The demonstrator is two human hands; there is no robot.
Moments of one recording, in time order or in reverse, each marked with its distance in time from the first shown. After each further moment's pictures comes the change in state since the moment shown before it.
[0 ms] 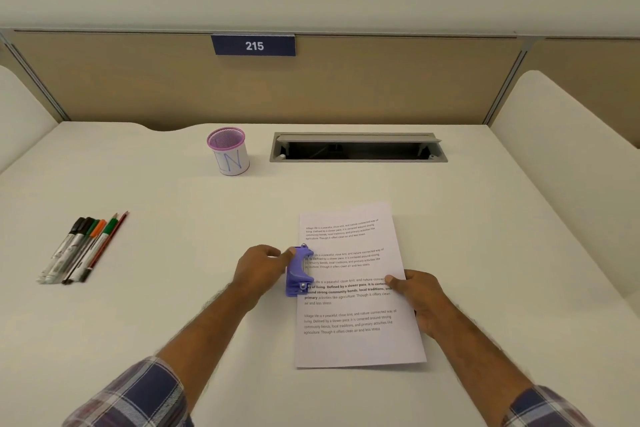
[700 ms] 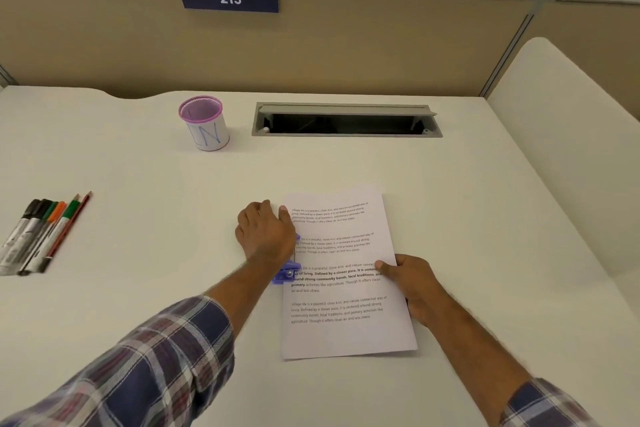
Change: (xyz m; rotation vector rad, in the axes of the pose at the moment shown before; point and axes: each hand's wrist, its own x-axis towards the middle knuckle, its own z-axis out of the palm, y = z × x) left_hand 0.042 0.017 0.058 0.436 0.350 0.197; right_hand 0.002 0.001 -0.004 -0.043 -0.019 0.008
